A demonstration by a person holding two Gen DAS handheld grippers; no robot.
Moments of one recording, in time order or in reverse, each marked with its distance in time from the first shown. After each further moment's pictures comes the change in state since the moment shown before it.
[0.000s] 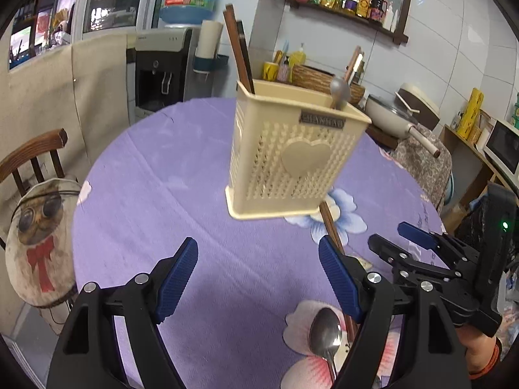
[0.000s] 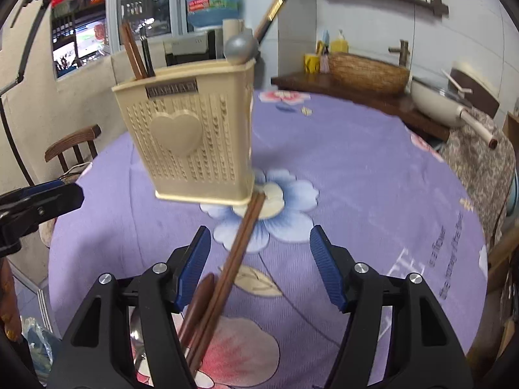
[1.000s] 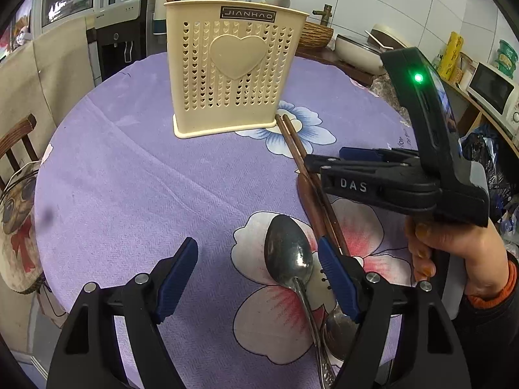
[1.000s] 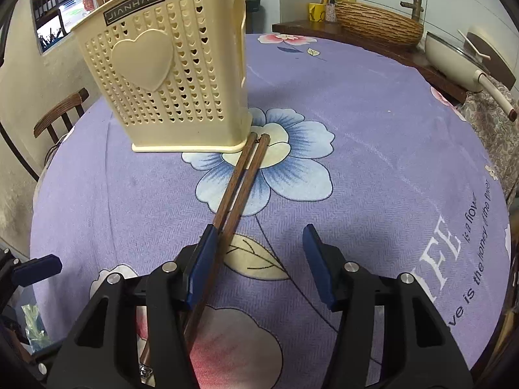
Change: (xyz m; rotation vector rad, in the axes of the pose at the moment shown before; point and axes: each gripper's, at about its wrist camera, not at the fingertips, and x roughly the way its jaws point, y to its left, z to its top) left arm 0.017 -0.043 -0.061 0.126 0.187 -0.054; right arm 0.051 0.001 -0.005 -0.010 0.192 0.005
